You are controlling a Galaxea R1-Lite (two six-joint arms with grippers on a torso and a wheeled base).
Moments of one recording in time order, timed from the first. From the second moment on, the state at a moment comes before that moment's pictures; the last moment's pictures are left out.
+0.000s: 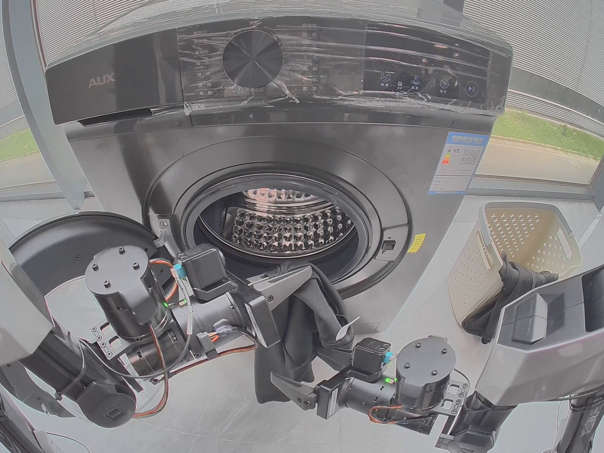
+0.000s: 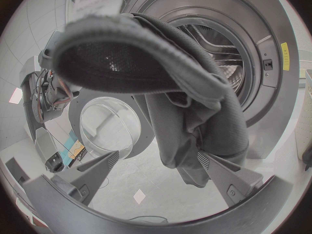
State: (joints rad) left arm -0.67 1.81 -0.46 -1.41 -0.24 -0.34; right arm 0.94 2.20 -0.45 -1.55 -0.03 0.37
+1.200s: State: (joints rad) left arm -0.67 1.81 -0.43 -1.41 -0.24 -0.33; right arm 0.89 2.29 -0.61 -1.55 -0.09 0.38
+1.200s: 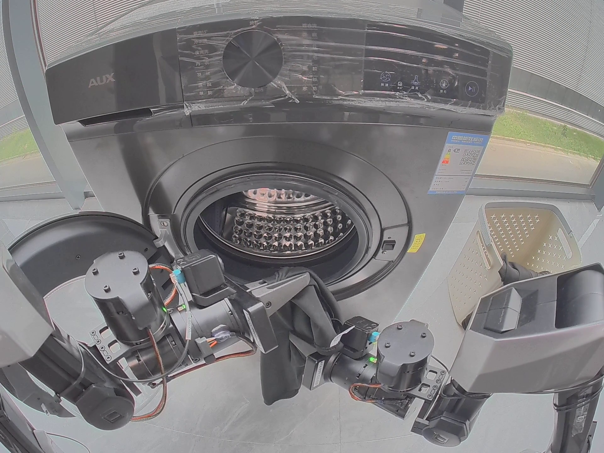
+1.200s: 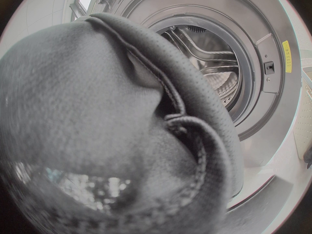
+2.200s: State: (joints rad) left arm -0.58 1.93 -0.38 -1.54 -0.19 -0.33; right arm 0.91 2.02 -0.24 -1.55 -0.13 0.34
